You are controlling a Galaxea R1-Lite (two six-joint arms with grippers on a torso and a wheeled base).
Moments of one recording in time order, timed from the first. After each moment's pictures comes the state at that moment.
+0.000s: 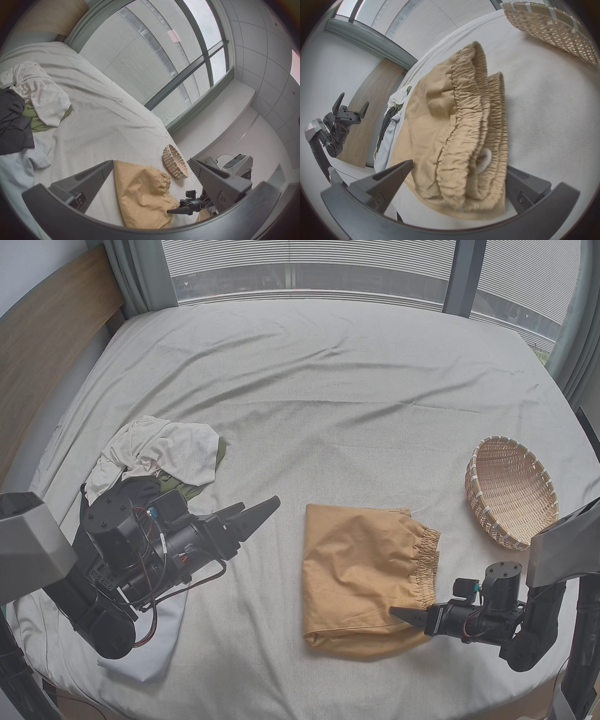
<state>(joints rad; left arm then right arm) -0.43 1.98 -0.51 -1.55 -0.34 -0.56 0.35 2.26 -0.22 -1.54 0.34 0.45</state>
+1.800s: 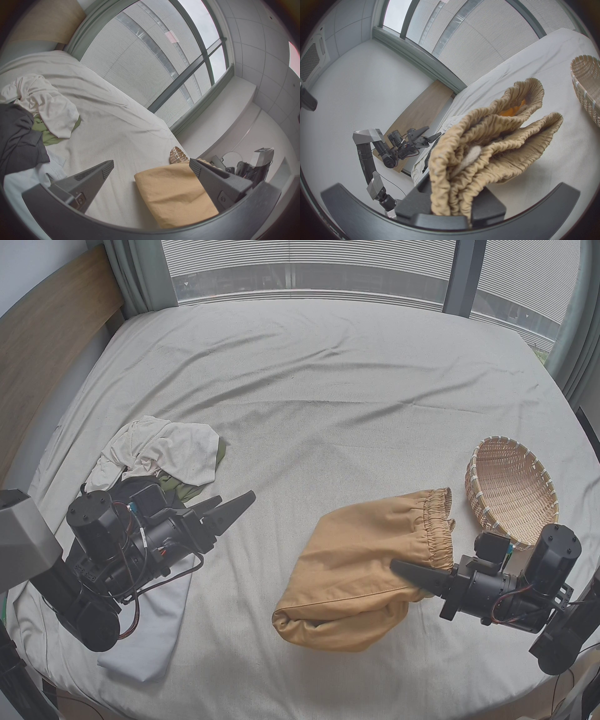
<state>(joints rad) -0.34 1.95 -0.48 -1.54 -0.39 -0.48 0.55 1.80 -0.23 -1.54 0.41 0.47</state>
